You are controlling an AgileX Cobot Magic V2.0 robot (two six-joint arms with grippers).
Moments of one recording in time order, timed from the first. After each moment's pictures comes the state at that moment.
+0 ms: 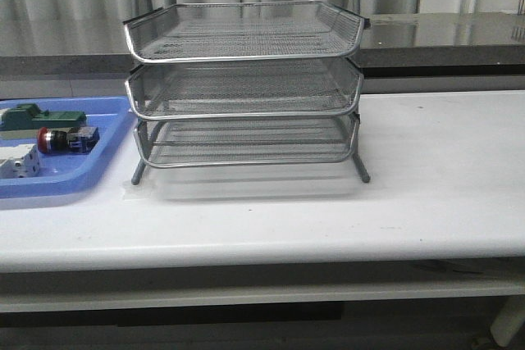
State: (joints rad) left arm -0.05 0.00 0.00 0.01 0.01 0.00; right arm 0.08 0.66 -0.63 0.03 0.59 0.10
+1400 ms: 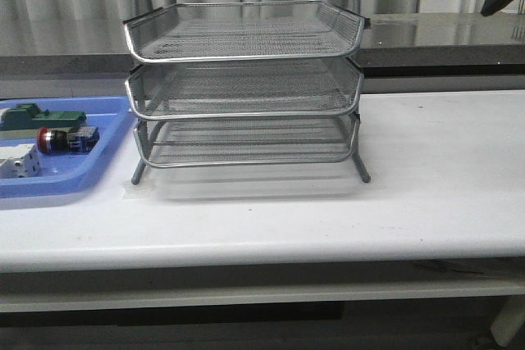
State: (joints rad) left arm -0.05 0.00 0.00 0.01 0.01 0.00; right arm 0.08 1.11 -0.74 0.63 0.45 0.09
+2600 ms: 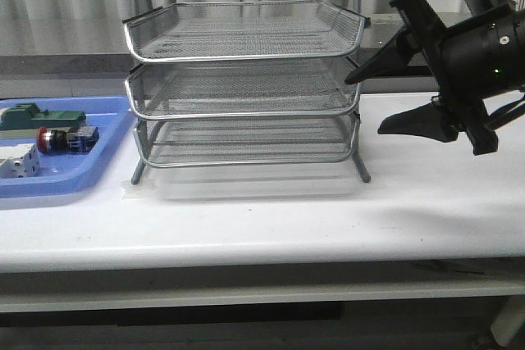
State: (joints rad) left arm -0.05 0.00 0.00 0.01 0.01 0.00; right arm 0.08 1.71 -0.82 1.80 0.65 -1.04
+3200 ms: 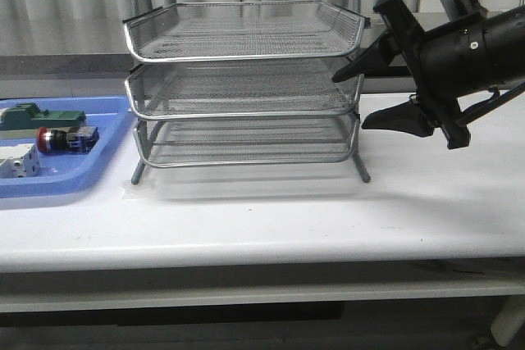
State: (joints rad) left arm -0.05 0.00 0.00 0.01 0.01 0.00; right arm 0.08 1.84 -0.95 1.80 0.68 -1.05
